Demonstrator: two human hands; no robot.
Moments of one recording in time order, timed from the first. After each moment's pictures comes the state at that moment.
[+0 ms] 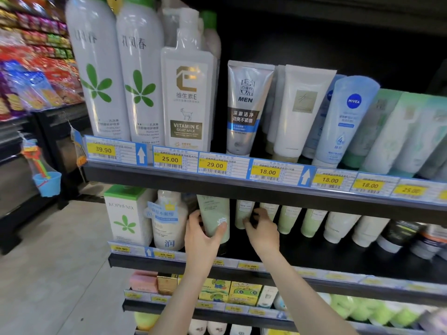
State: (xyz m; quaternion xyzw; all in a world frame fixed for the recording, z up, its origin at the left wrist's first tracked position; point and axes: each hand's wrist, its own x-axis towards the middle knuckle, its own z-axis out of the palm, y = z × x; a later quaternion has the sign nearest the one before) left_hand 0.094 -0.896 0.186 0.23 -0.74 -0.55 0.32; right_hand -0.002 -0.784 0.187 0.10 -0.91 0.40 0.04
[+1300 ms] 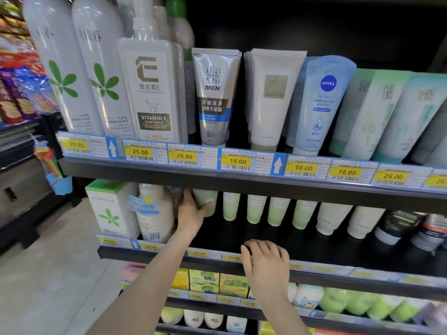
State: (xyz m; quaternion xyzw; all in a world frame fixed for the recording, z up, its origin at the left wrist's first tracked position) left_hand 0.033 -0.918 0.187 0.22 -0.81 -0.48 0.27; right_hand 0.046 -0.721 0.132 0.23 -0.90 0.15 0.33
